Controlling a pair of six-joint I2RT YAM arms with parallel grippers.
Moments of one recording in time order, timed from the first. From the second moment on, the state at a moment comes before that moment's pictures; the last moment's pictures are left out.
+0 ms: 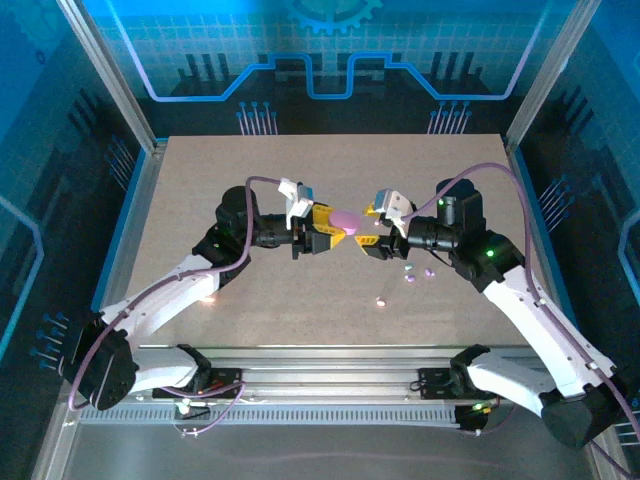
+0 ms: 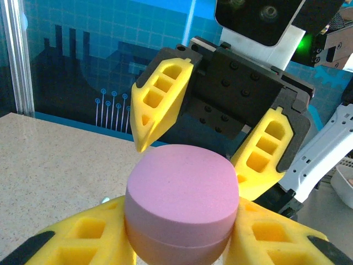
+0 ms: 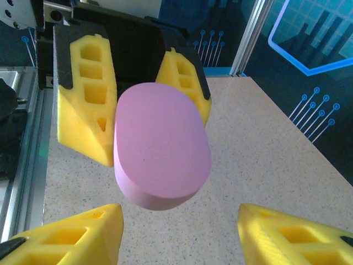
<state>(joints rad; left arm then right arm) -0.54 1.25 0.88 0.36 0.86 -0.19 0.47 1.02 1.07 -0.46 -0.64 -0.46</state>
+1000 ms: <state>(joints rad) -0.54 1.26 0.91 0.26 0.87 -0.11 0.47 1.08 1.11 -0.44 -0.71 -0.33</state>
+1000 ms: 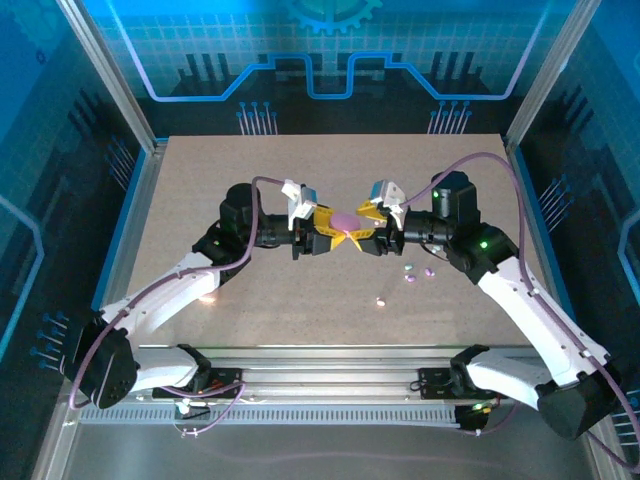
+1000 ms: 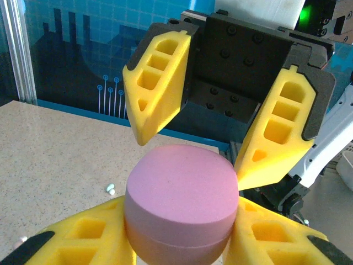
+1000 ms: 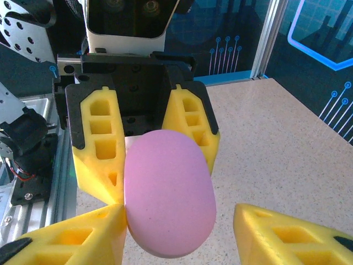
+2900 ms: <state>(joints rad) -0.56 1.28 0.92 0.23 0.91 0.00 0.47 1.18 1.27 -0.59 -0.75 -0.34</state>
